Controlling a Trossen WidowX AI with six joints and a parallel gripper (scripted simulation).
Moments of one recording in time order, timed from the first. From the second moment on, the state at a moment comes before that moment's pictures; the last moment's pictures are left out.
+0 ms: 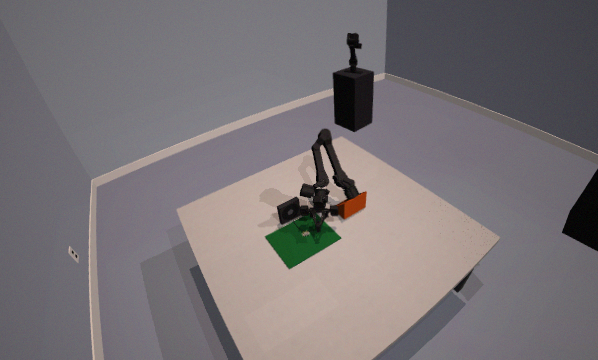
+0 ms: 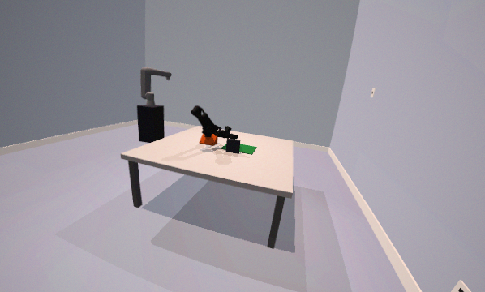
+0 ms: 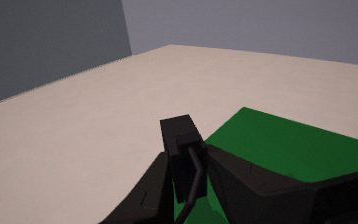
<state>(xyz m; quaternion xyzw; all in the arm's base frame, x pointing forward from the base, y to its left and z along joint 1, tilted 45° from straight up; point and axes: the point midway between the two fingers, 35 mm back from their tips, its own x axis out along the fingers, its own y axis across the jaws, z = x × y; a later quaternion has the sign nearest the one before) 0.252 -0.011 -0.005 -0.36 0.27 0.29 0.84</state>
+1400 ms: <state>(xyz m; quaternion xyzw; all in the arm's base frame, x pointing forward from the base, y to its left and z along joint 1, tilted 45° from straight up) 0.246 -0.035 -0.031 -0.36 0.27 0.29 0.84</state>
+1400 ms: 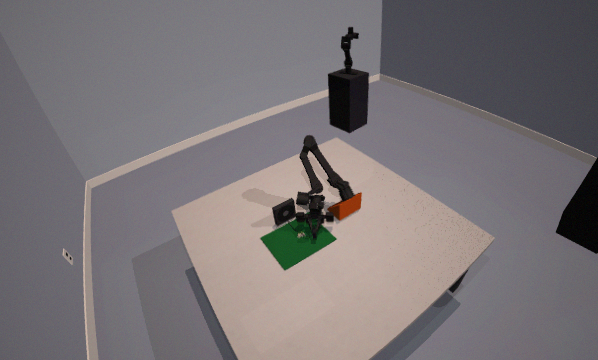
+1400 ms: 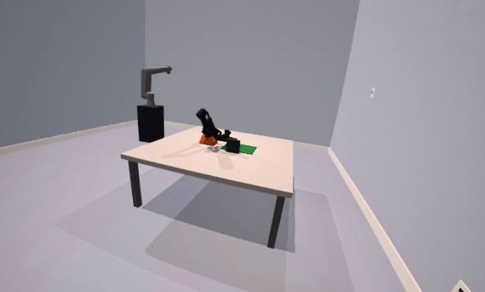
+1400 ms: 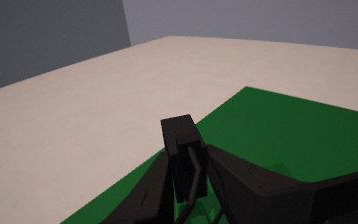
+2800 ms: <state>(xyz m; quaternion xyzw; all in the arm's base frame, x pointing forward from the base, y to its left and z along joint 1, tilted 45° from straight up) 0.242 -0.053 -0.050 -0.36 0.27 0.29 0.84</state>
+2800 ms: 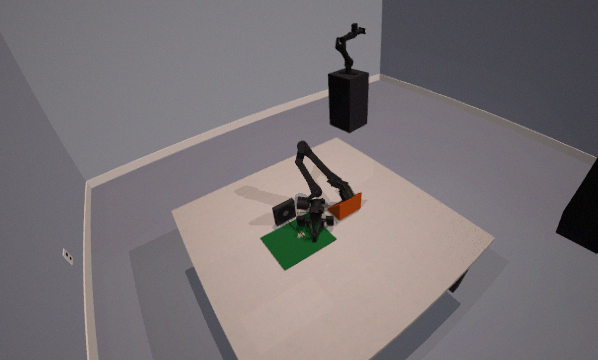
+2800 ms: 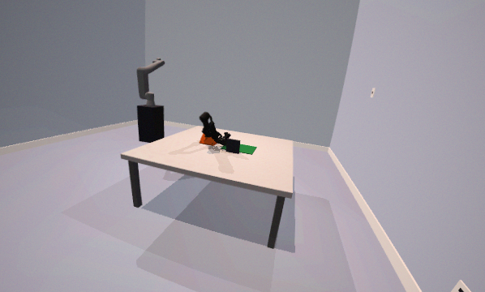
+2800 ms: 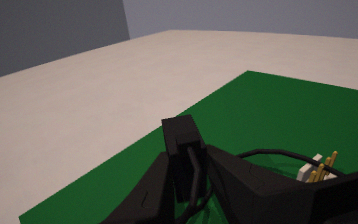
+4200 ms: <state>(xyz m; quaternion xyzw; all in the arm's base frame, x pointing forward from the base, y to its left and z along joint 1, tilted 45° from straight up) 0.242 -0.053 -0.050 -0.36 0.27 0.29 0.84</state>
